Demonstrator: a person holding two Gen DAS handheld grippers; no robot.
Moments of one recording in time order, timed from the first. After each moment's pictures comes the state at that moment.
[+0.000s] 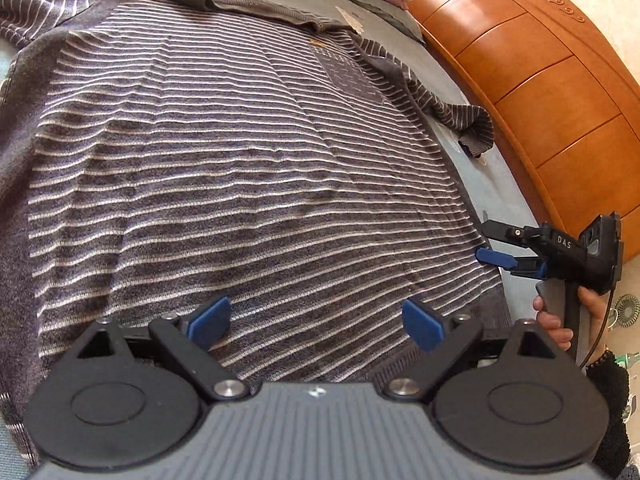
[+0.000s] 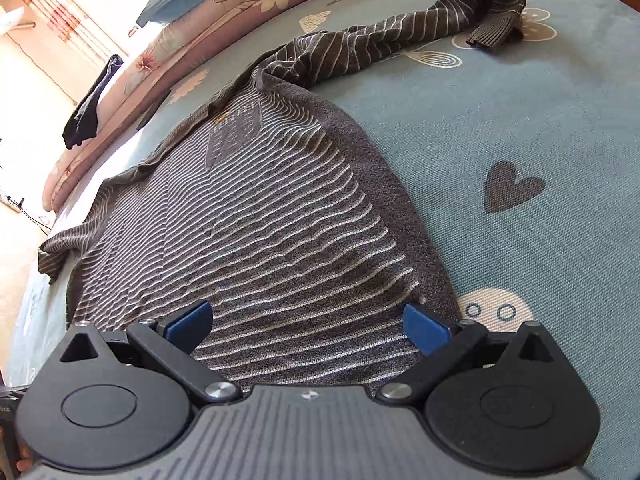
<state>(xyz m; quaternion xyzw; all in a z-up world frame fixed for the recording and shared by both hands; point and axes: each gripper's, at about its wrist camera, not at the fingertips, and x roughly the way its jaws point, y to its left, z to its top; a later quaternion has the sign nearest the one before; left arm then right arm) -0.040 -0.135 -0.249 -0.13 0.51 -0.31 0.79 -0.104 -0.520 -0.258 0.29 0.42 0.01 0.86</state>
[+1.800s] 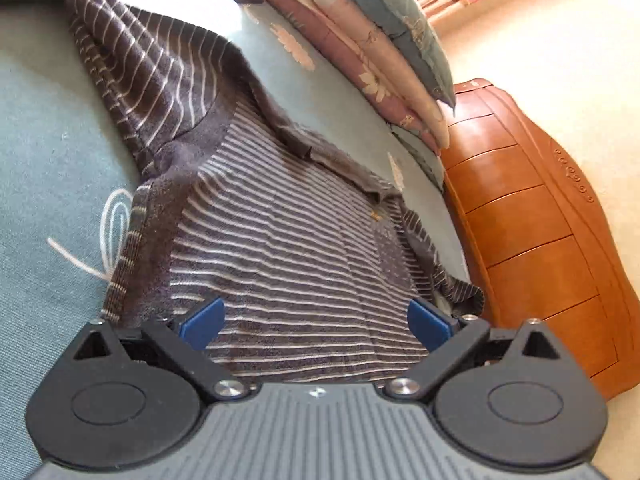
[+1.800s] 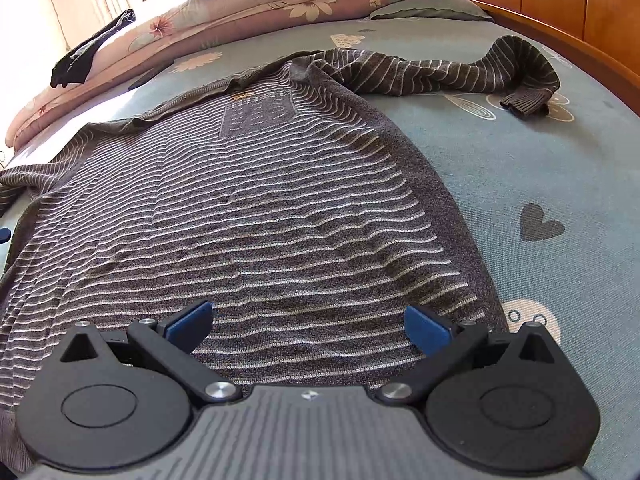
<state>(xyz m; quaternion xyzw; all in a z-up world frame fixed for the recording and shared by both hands) 0.069 -0.014 -0.236 -0.32 0.45 -0.24 0.80 -0.099 -0.436 -0.258 0.12 0.41 -0.04 0.90</state>
